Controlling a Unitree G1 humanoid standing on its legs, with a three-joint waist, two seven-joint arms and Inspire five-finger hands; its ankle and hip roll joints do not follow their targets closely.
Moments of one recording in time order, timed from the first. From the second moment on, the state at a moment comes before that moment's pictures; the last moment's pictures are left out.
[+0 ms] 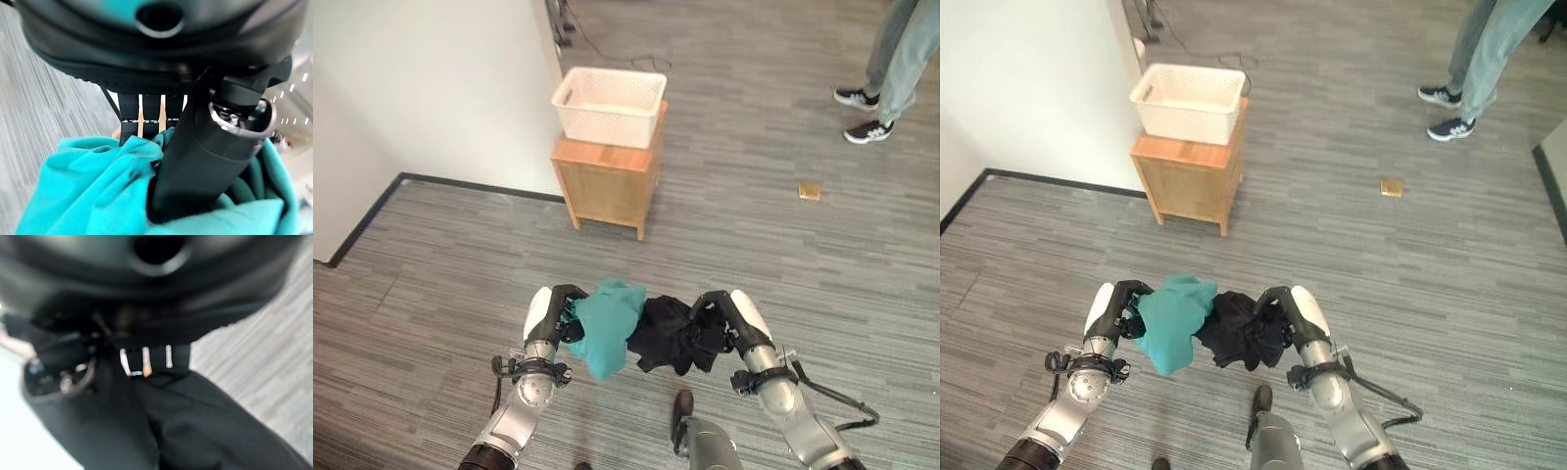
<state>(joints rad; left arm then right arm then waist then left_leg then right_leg) -0.05 0.36 -0.31 0.26 0.20 0.00 0.33 -0.03 -0.48 0.29 0.11 -0.30 -0.02 -0.18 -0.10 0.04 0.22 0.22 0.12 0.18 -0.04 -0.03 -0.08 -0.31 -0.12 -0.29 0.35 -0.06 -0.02</state>
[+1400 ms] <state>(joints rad) -0.03 0.35 -0.34 0.26 0.16 -0.01 0.34 -0.23 -0.52 0.20 -0.28 -0.46 -0.01 -0.28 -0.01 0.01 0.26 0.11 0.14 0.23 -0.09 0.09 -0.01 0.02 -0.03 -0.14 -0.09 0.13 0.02</state>
